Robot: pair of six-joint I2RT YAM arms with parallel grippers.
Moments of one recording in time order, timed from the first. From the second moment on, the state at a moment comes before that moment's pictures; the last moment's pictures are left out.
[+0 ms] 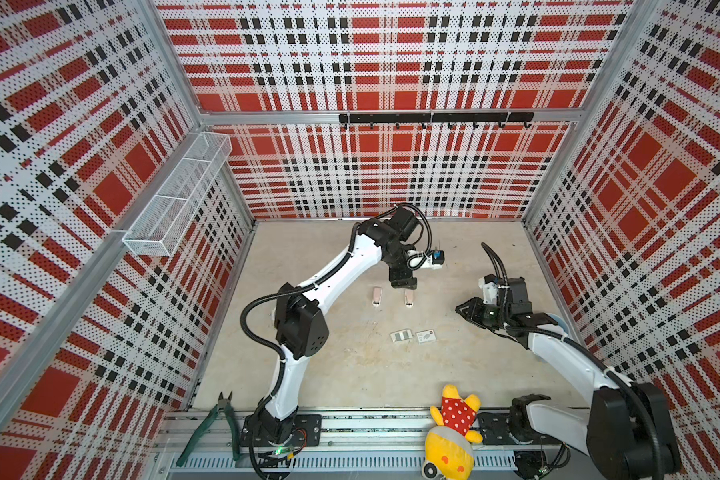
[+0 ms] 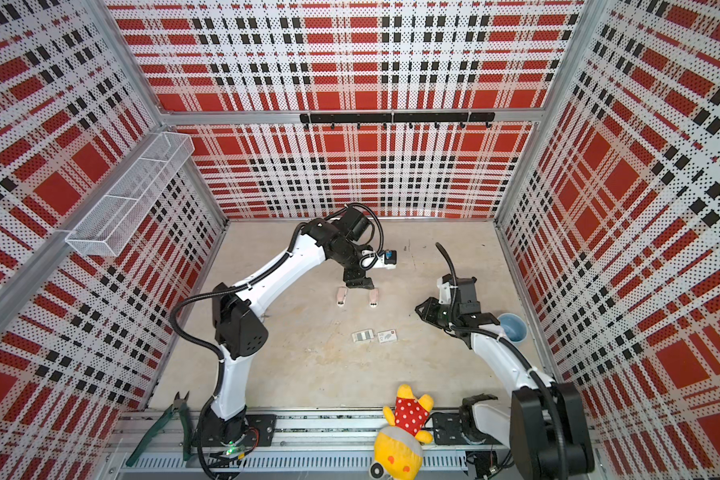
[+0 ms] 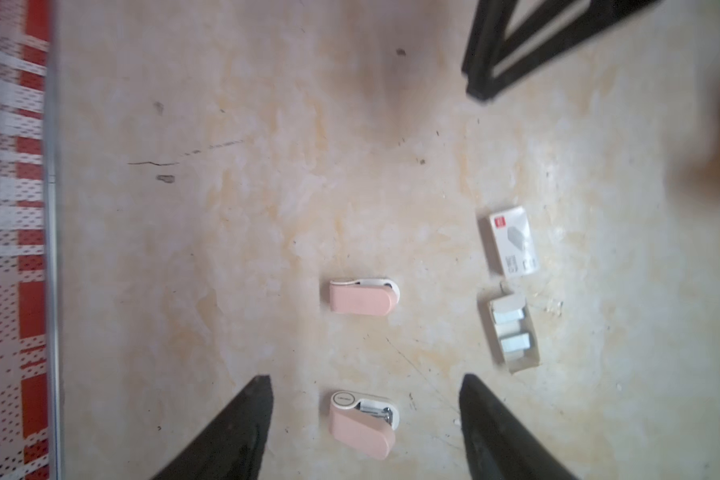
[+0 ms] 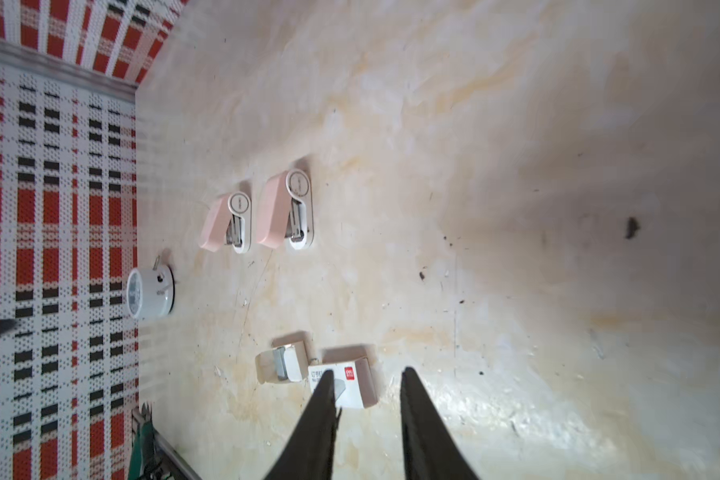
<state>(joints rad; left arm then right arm) -0.70 2.16 2.16 -1.22 0.25 1.02 0.12 1.13 0.60 -0.30 -0.41 0.56</state>
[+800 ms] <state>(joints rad) -0.75 2.35 2.19 -1.19 0.14 1.45 0.09 0.87 0.56 -0.48 -0.37 0.64</state>
